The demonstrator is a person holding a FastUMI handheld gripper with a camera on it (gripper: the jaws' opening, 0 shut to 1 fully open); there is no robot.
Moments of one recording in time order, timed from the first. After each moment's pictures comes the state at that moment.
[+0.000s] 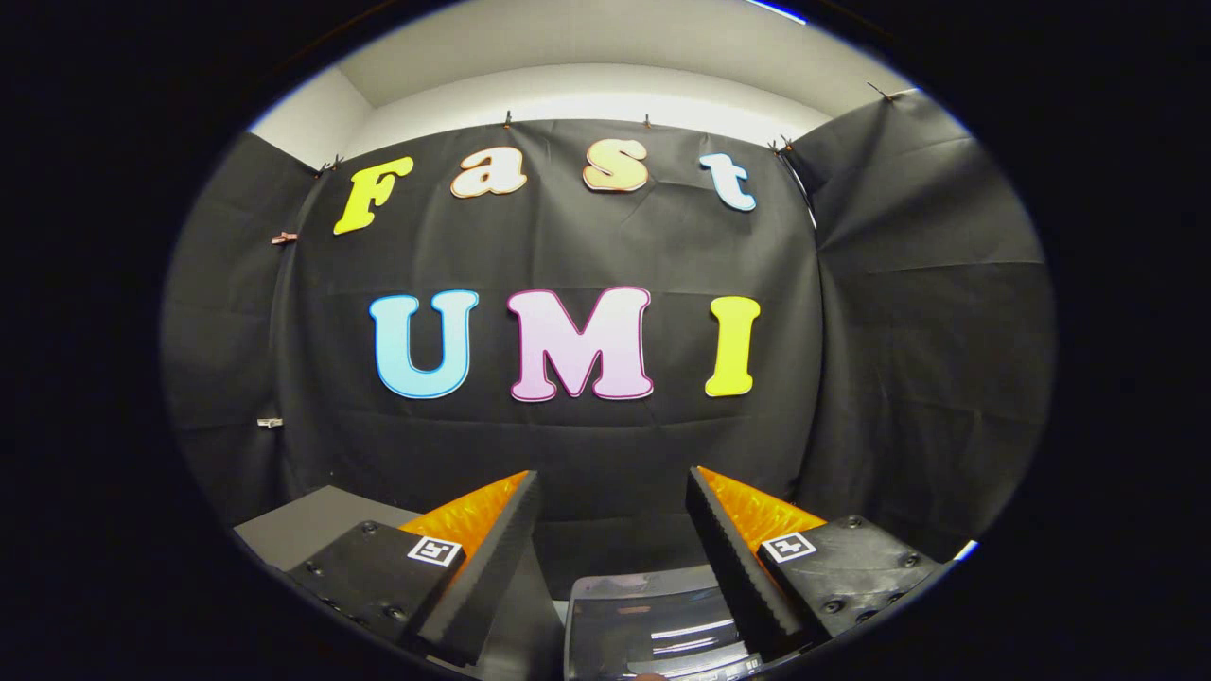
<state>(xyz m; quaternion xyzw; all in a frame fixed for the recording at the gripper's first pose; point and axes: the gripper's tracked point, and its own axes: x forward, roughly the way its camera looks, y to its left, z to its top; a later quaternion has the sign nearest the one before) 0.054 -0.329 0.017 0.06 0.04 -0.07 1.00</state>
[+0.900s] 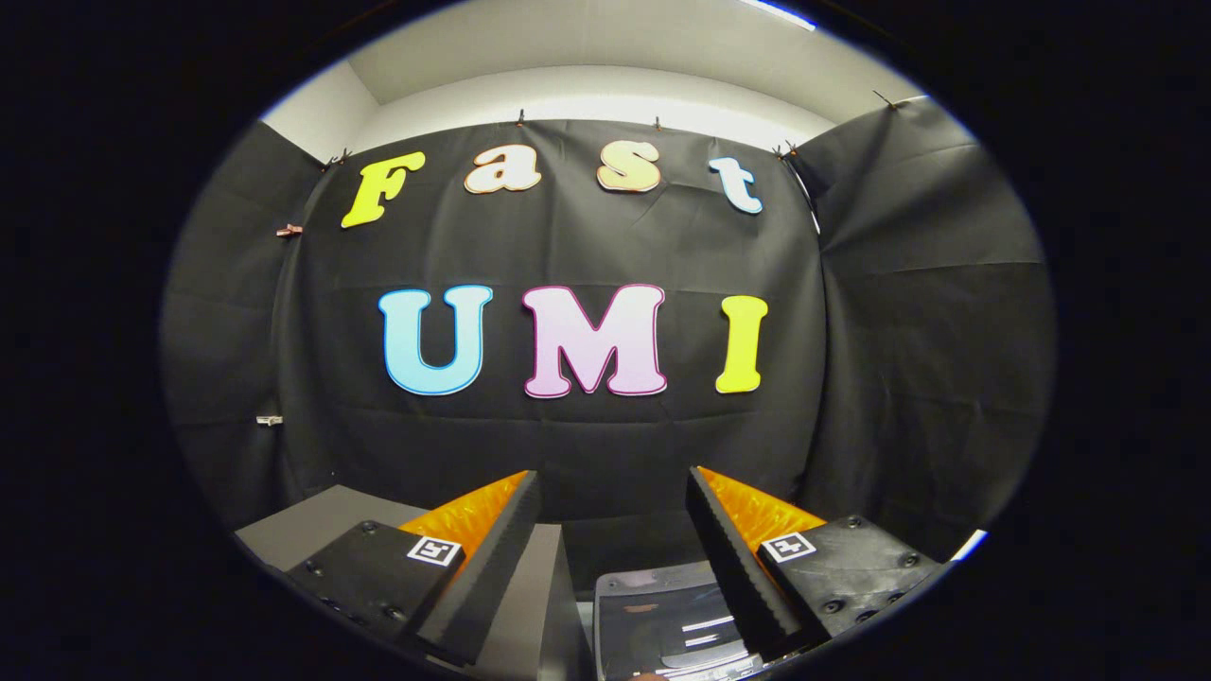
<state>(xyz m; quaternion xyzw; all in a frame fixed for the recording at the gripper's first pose) 0.058 -0.285 0.003 0.06 0.04 -0.07 1.00</state>
